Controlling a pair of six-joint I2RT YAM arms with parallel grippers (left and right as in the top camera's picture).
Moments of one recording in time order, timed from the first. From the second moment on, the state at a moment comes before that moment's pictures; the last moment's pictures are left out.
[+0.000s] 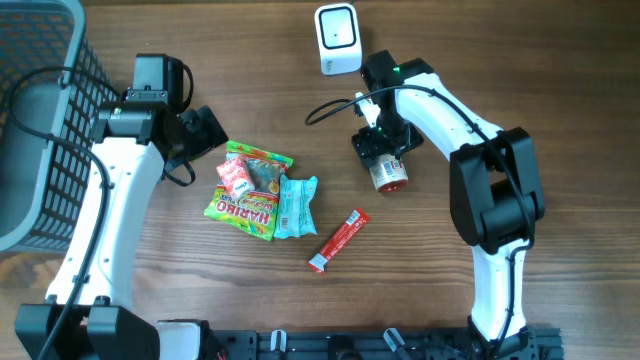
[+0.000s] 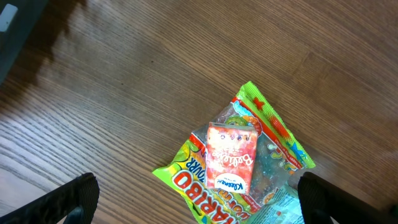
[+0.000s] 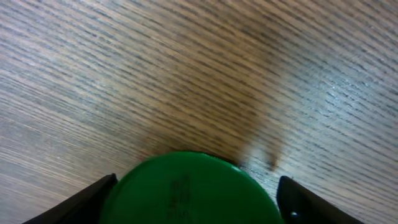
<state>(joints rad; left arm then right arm) -0.04 1.51 1.34 -1.09 -0.11 -0.58 0.38 2.22 1.69 -1.11 -0.06 -0.08</state>
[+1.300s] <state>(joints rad) -0.04 1.51 1.34 -1.09 -0.11 -0.58 0.38 1.62 1.61 -1.08 -0.02 0.13</state>
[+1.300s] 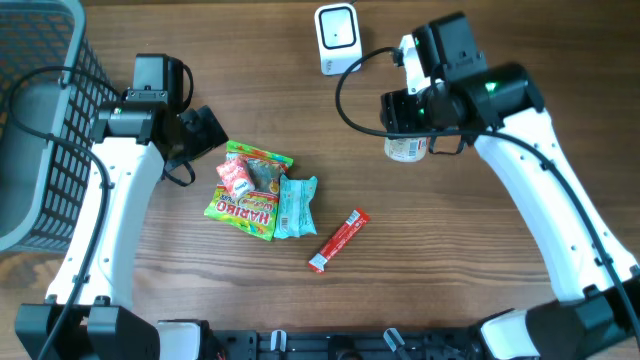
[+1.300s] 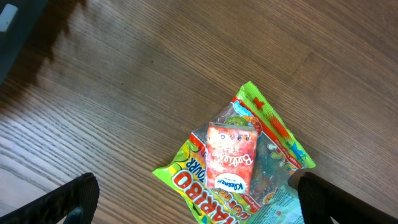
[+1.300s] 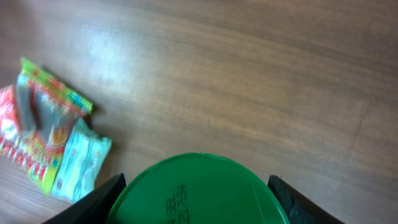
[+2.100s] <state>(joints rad) -0.04 1.51 1.34 -1.09 -0.11 -0.58 0.38 1.45 0.60 0.17 0.18 0.18</state>
